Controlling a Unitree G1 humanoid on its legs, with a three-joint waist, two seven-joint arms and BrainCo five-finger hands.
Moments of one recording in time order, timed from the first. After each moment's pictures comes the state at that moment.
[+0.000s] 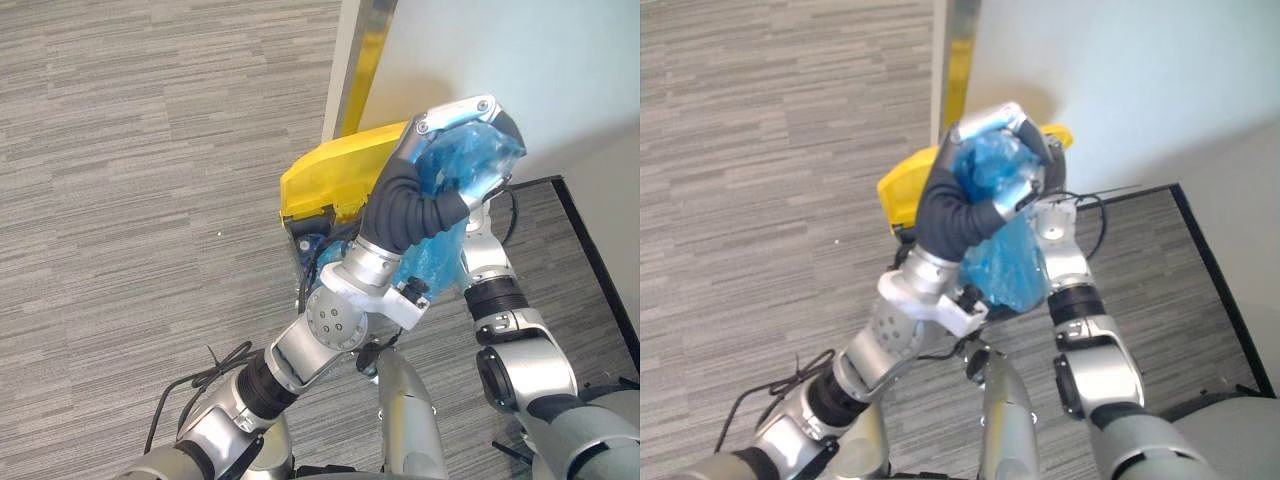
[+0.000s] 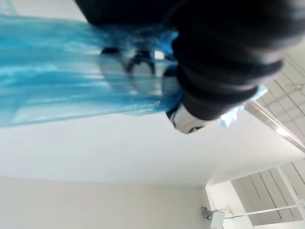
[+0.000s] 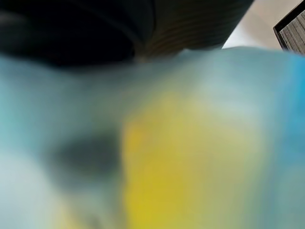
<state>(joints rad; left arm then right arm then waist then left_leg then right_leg) -0.59 0.03 -0.67 -0.29 -0.16 -0.28 0.28 -0.86 -0.30 0.04 0.61 0.09 0.01 -0.29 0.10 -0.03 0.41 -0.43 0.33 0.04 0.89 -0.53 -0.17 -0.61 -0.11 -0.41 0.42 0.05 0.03</state>
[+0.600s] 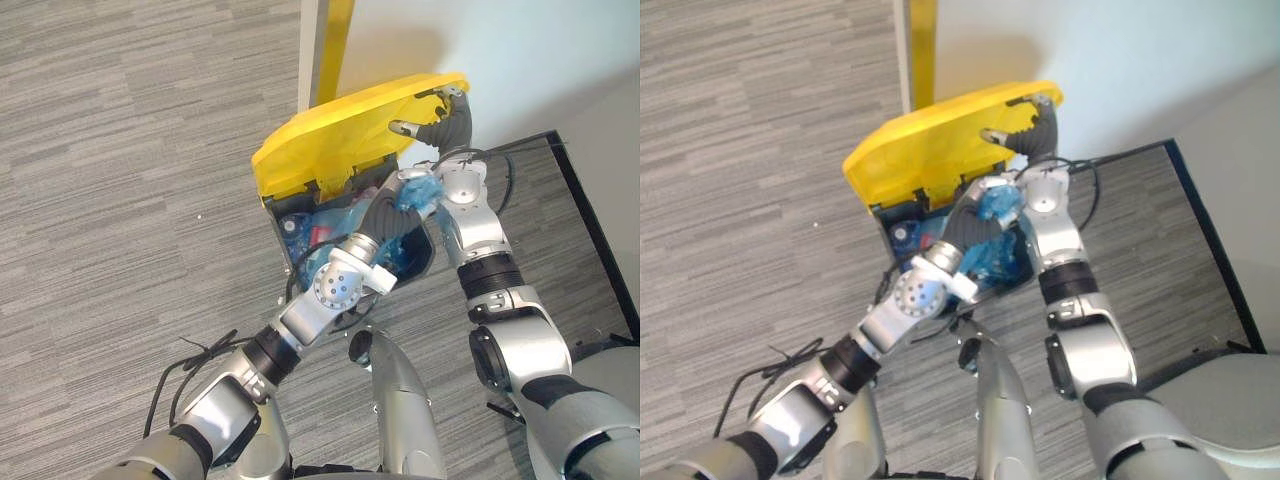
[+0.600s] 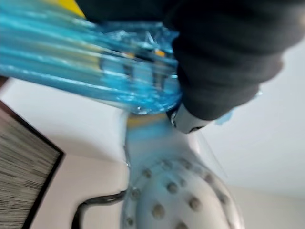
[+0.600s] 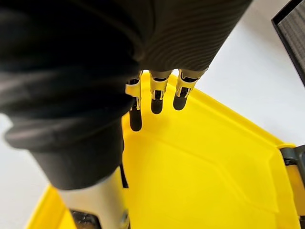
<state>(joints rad) -0.70 0.06 -0.60 0.25 -0.16 -0.19 0.21 -1.00 -0.27 0.05 0.61 0.09 0.01 -0.28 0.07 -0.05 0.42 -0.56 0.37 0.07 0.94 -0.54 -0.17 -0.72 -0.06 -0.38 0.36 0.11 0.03</state>
